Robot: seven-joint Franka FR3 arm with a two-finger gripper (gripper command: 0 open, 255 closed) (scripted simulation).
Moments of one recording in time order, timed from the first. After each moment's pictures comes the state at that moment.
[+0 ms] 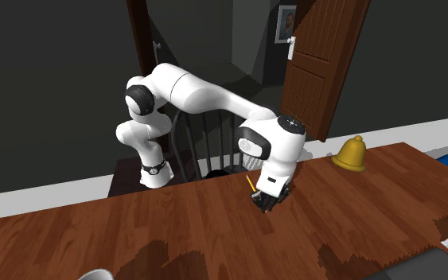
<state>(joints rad) 0.30 0.48 0.45 -1.49 -0.17 1.83 0.75</state>
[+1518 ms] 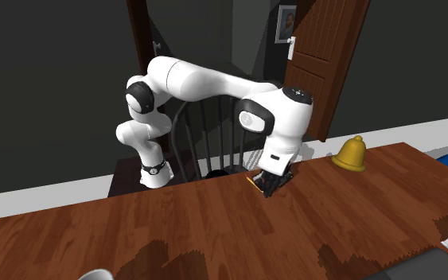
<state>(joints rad) 0.31 0.46 0.45 -1.32 -0.16 1.64 0.74</state>
